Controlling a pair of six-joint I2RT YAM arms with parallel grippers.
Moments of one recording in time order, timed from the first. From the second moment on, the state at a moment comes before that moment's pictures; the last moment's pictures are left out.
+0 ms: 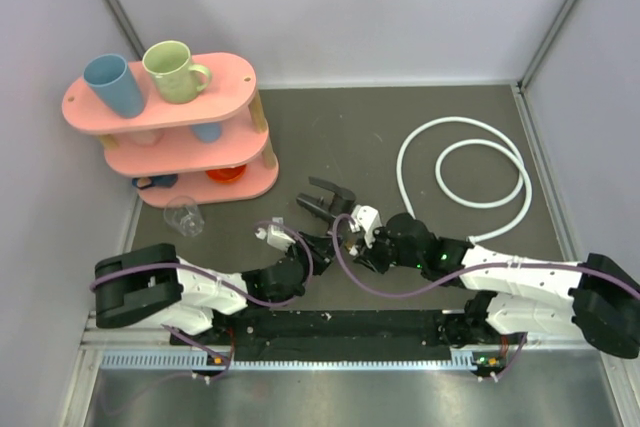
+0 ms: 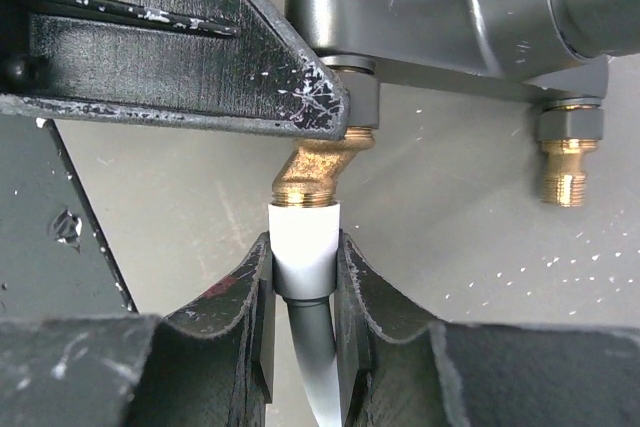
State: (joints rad) left arm -1.27 1.32 0.20 0.88 -0.69 -1.51; right arm 1.00 1.08 0.47 0.05 -0.08 -0.02
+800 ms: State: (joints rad) left arm -1.28 0.98 0.34 0.27 -0.70 -1.38; right arm 0.93 1.30 0.55 0.00 0.04 0.03
